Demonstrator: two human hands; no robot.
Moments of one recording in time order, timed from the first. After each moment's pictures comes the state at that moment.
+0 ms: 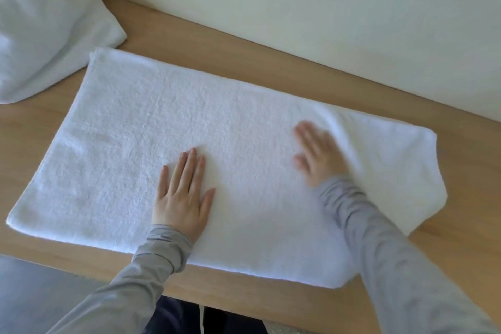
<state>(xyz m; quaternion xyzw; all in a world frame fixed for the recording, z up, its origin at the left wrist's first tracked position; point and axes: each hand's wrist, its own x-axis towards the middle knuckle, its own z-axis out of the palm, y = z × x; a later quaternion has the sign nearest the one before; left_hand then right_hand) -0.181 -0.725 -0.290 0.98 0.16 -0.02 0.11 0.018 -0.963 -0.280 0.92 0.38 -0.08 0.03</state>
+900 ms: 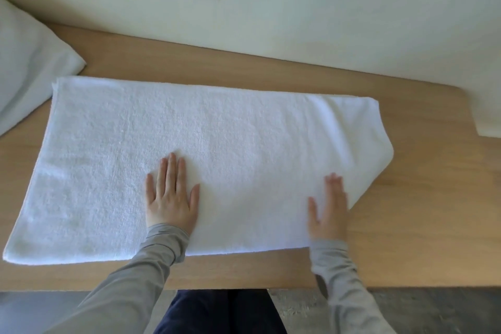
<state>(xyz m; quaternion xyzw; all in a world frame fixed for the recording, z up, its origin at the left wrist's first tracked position) -0.180 -0.727 -0.285 0.98 0.16 -0.05 0.11 -0.147 -1.010 -0.246 0.97 -0.03 0.00 -0.25</state>
